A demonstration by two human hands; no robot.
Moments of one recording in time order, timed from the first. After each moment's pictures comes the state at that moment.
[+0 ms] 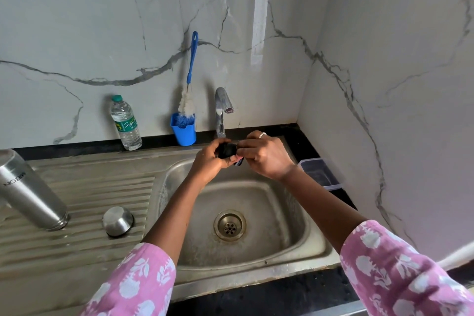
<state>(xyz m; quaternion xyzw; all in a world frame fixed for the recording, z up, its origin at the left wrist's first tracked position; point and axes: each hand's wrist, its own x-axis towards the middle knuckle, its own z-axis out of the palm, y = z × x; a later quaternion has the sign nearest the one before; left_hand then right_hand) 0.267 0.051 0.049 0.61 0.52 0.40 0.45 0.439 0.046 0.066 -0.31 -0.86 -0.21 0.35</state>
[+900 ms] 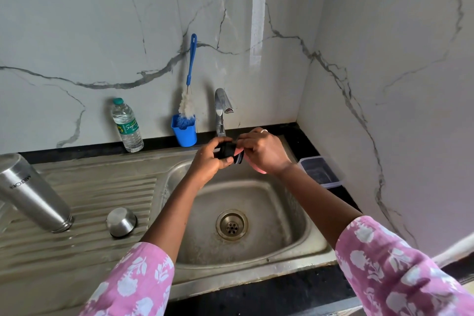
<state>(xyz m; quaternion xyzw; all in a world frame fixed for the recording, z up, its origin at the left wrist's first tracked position) 0.260 0.049 0.052 0.64 0.50 0.40 0.43 0.431 0.054 0.061 -0.41 -0.83 -0.12 0.36</state>
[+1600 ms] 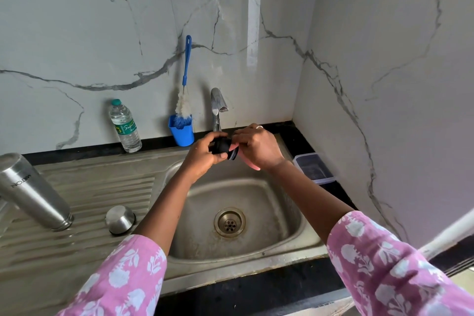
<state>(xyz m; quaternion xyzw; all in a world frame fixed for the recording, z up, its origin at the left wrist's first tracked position) 0.260 0.040 0.068 0.67 0.50 0.38 0.41 0.430 0.050 0.062 -0.43 -0.80 -0.12 0.40</state>
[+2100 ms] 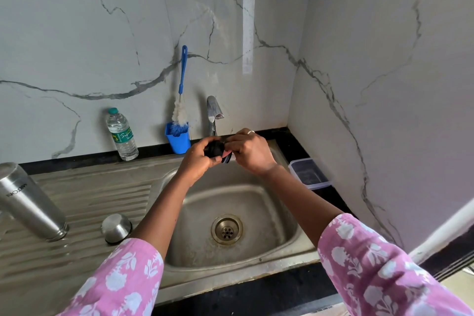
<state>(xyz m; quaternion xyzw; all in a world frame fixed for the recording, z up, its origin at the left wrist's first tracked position) 0.265 0.038 0.076 0.65 0.52 0.40 0.40 0.423 0.041 0.073 -0.40 -0.80 -0.15 0.42</state>
